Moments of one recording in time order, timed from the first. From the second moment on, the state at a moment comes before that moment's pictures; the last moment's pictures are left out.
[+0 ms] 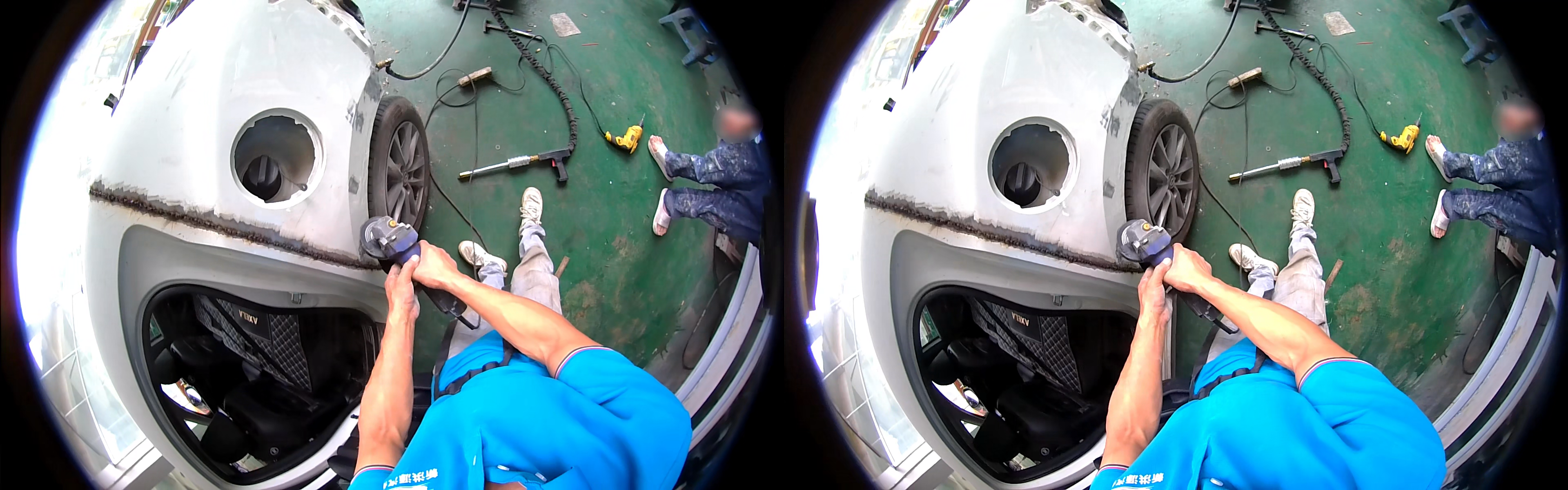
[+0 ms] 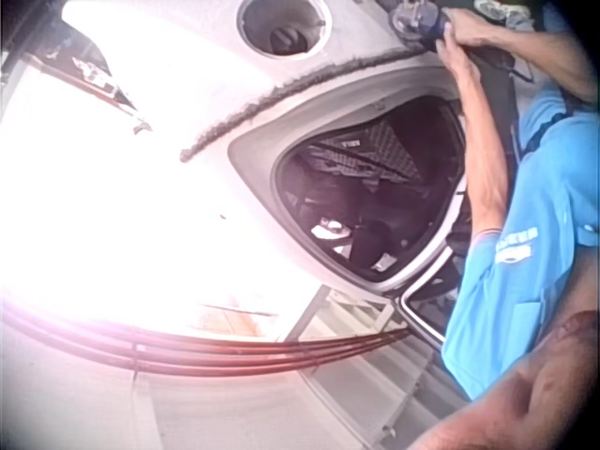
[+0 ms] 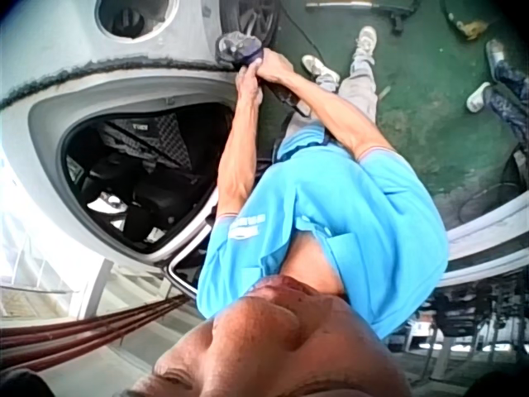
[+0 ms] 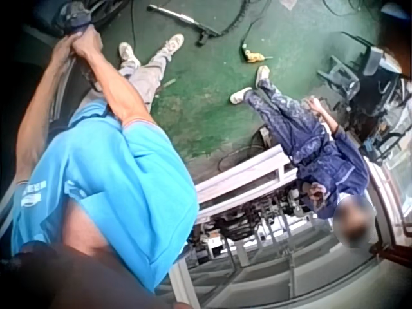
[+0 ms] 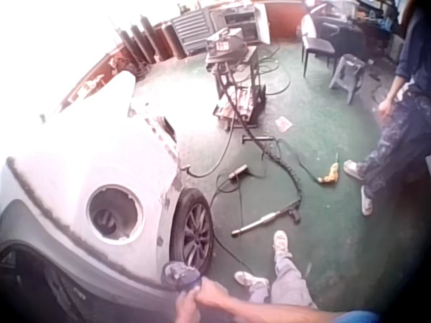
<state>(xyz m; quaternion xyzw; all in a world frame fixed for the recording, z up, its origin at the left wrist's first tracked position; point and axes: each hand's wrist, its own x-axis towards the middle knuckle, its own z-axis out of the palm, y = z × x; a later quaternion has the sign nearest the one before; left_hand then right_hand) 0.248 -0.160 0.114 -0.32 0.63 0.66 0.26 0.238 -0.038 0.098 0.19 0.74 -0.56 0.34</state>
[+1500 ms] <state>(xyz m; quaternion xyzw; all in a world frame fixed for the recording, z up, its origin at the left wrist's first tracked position) 0.244 -0.151 0.114 -0.35 0.61 0.67 0.25 0.225 -0.031 0.101 0.20 0.74 -0.55 0.34</state>
